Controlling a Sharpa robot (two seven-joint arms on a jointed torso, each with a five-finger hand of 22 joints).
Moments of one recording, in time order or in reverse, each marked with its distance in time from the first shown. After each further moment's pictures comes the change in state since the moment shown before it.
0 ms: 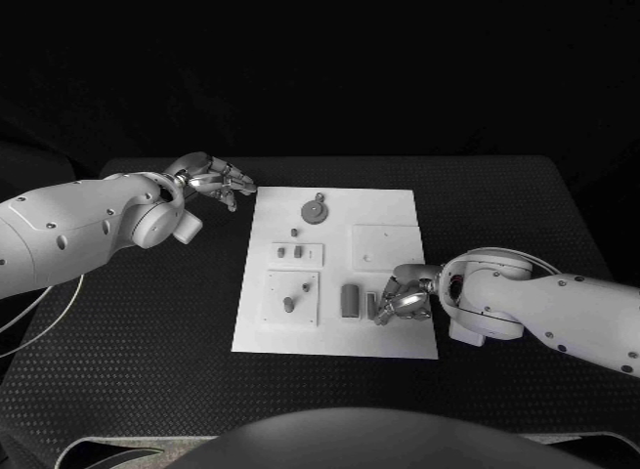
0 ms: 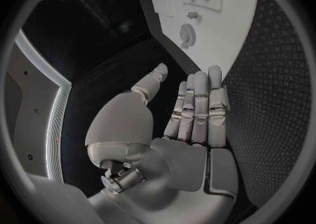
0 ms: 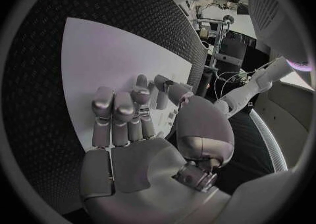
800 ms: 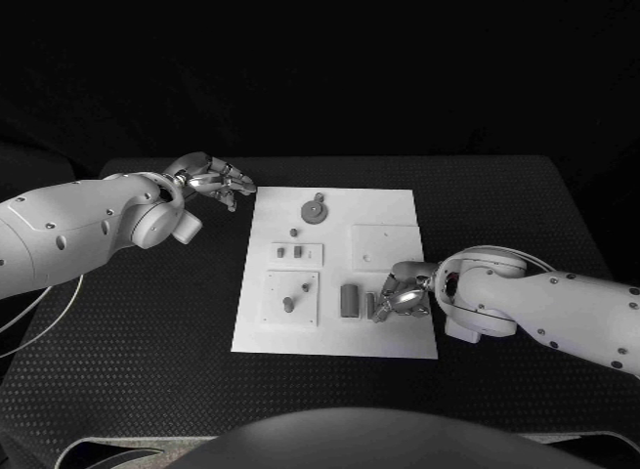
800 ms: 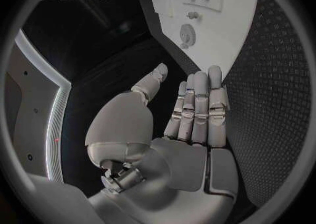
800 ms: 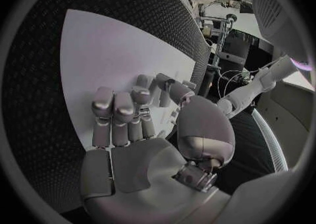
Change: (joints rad) left arm 0.000 0.000 0.000 0.001 0.000 0.000 -0.001; left_hand 0.000 0.000 0.000 0.000 0.000 0.000 0.000 0.000 0.000 0.000 0.000 0.000 0.001 0.000 0.000 0.000 0.001 0.000 0.000 0.000 0.000 0.001; right arm 0.000 0.025 0.000 -0.025 -0.005 -0.017 -0.023; right_hand -0.020 0.028 -0.010 0.004 0.000 0.008 -0.008 0.004 0.004 0.007 -0.007 0.004 -0.002 0.007 -0.001 0.000 0.000 0.001 0.002 0.002 0.000 0.001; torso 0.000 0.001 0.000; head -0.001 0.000
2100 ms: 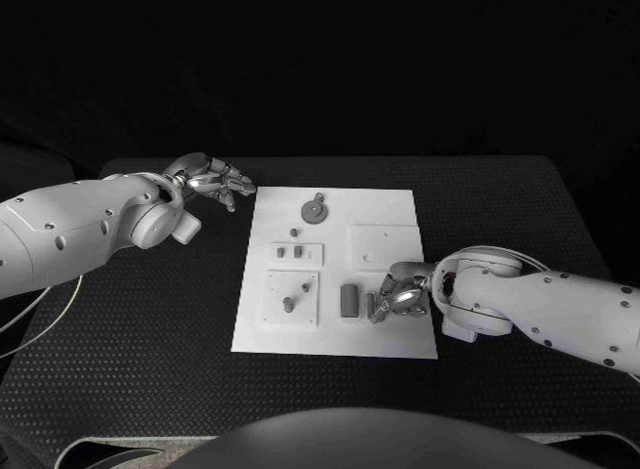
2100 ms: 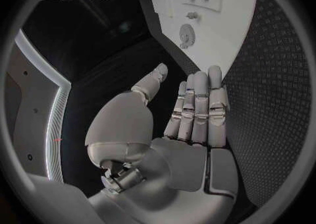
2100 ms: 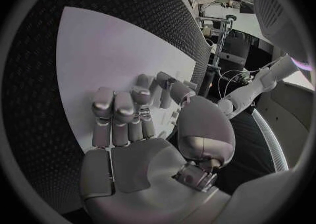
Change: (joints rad) left arm 0.000 -0.001 0.000 0.000 0.000 0.001 -0.002; left_hand 0.000 0.000 0.000 0.000 0.000 0.000 0.000 0.000 -0.001 0.000 0.000 0.000 0.002 0.000 0.000 0.000 0.001 0.000 -0.002 0.002 0.000 0.000; right arm -0.004 0.015 -0.002 -0.023 0.006 0.002 0.010; right_hand -0.001 0.028 -0.007 -0.021 0.000 0.007 0.000 0.006 0.003 0.000 0.000 0.000 -0.001 0.003 -0.002 0.000 0.002 0.007 -0.004 -0.003 0.006 0.002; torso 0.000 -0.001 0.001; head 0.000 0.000
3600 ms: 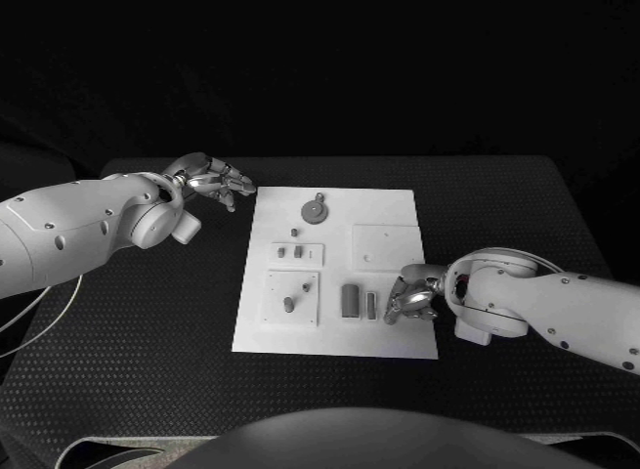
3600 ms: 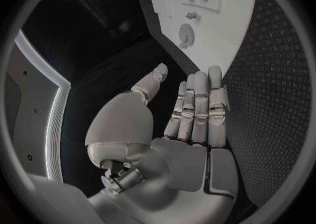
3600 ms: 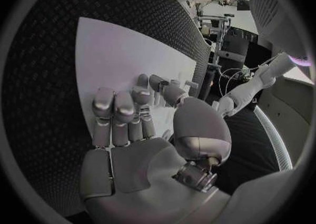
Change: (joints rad) left arm 0.000 -0.003 0.000 0.002 0.000 0.000 -0.002; left_hand 0.000 0.000 0.000 0.000 0.000 0.000 0.000 0.000 0.000 0.000 0.000 0.000 0.001 0.000 0.000 0.000 0.000 0.000 0.000 0.000 -0.004 0.002; right arm 0.006 -0.055 -0.001 0.017 0.023 0.023 0.007; right_hand 0.031 0.010 0.009 -0.061 0.000 -0.006 0.004 -0.016 -0.001 0.005 0.002 0.004 -0.003 -0.005 0.001 -0.006 -0.004 0.001 -0.002 0.002 0.000 -0.003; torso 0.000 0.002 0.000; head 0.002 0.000
